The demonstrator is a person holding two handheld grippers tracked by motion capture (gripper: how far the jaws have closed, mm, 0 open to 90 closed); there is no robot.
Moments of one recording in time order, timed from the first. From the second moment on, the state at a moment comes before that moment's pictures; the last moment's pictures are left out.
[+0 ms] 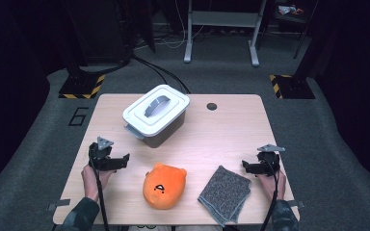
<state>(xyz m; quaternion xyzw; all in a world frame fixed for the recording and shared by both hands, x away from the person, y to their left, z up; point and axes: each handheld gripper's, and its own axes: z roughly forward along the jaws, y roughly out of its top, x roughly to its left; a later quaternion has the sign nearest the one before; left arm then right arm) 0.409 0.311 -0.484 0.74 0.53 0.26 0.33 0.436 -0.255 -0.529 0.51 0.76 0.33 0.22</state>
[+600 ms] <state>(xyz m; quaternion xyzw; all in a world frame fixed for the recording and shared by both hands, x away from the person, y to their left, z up) 0.405 0.320 -0.531 0.73 0.55 0.24 0.32 0.436 -0.255 -0.529 0.52 0.76 0.33 0.22</state>
